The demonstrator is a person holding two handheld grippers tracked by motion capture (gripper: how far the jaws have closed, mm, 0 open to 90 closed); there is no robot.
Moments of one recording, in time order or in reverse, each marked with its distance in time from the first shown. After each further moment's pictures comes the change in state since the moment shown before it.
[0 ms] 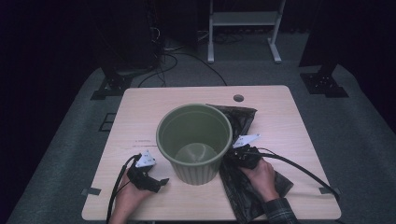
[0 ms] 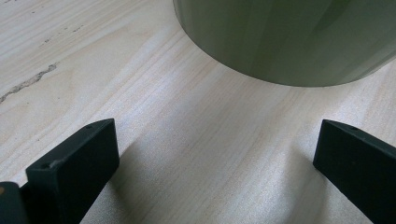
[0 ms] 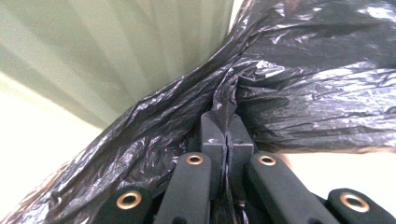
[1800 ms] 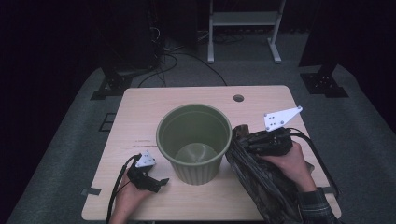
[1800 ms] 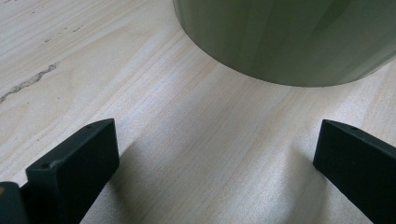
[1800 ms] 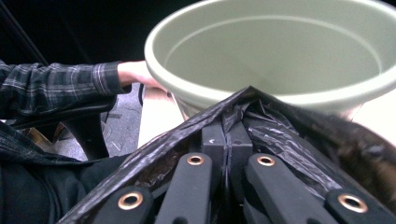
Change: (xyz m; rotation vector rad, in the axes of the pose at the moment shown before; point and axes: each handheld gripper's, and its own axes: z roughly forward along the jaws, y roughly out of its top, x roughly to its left) left arm 0.000 0.000 0.000 0.002 0.000 0.003; right arm 0.014 0.071 -0.148 -0.269 0.432 -0.233
